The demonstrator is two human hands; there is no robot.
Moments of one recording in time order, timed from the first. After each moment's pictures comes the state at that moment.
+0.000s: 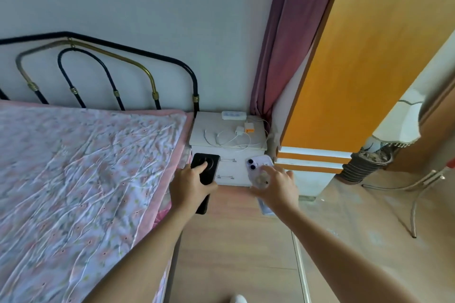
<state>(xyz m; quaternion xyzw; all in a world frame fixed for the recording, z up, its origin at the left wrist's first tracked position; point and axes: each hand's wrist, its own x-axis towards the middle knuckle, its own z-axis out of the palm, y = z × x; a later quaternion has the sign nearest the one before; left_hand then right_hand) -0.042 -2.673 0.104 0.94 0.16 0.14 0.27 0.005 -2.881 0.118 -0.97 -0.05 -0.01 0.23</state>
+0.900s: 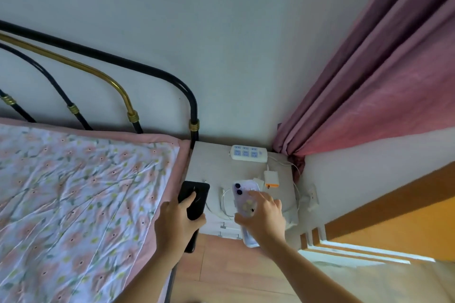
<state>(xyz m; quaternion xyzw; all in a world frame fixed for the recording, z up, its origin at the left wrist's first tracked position) 0.386 -2.500 -0.033 0.93 0.22 0.05 0.29 0.453 -2.691 0.018 -0.96 -0.03 0.11 0.24</state>
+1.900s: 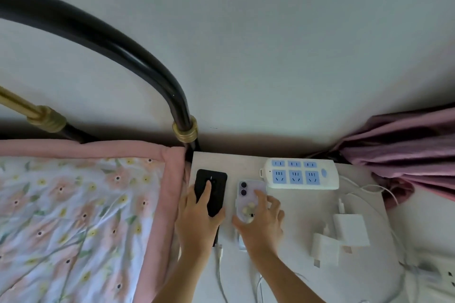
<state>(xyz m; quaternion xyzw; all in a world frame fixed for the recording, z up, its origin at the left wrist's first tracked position) 0.687 -2.415 -0.306 0.93 0.25 -0.02 0.26 0.714 -2.540 -0.287 -0.95 0.12 0.17 0.23</state>
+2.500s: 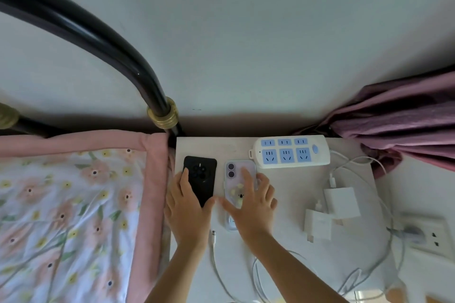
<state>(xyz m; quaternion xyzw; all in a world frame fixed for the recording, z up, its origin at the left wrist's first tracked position) 0.687 -2.423 -0.313 0.90 0.30 -0.05 0.30 0.716 -2.546 -0.305 -0.97 0.05 0.20 0.14</state>
